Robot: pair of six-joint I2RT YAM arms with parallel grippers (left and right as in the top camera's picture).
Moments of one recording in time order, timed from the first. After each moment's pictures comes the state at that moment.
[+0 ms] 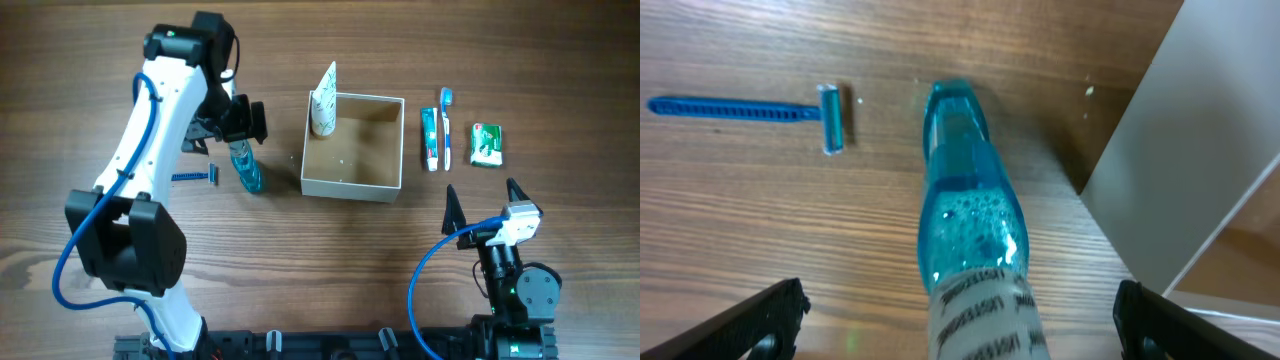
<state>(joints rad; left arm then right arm) -0.19 1.93 1.78 -1.47 0.08 -0.33 -0.04 0.01 0.01 0.01 -0.14 0.01</state>
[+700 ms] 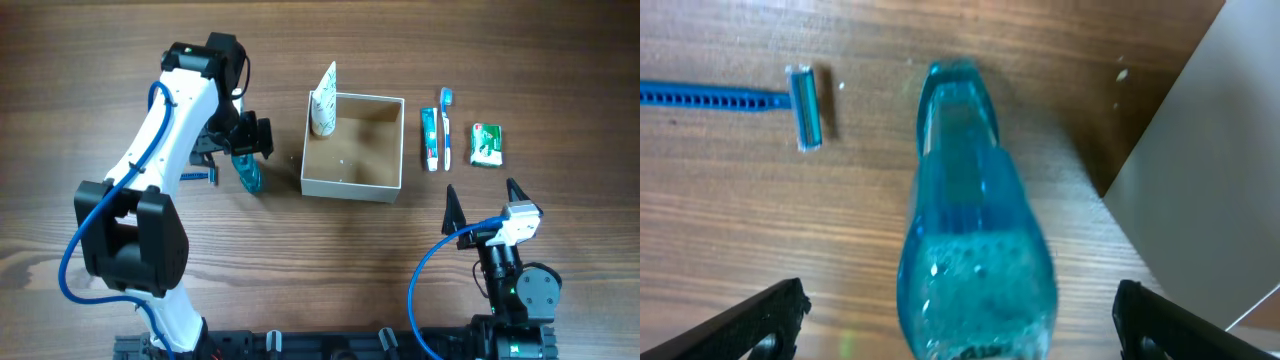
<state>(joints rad) -0.21 1.93 1.66 -1.38 0.08 -0.35 -0.04 0.01 0.01 0.01 -0.14 0.01</state>
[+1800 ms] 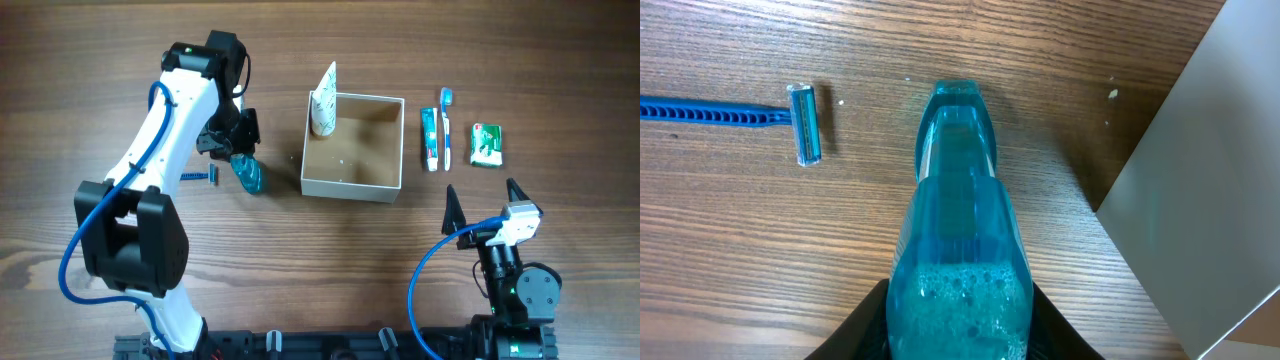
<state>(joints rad) -0.21 1.93 1.66 -1.36 0.08 -0.36 -0.04 0.01 0.01 0.01 -0.14 0.01</state>
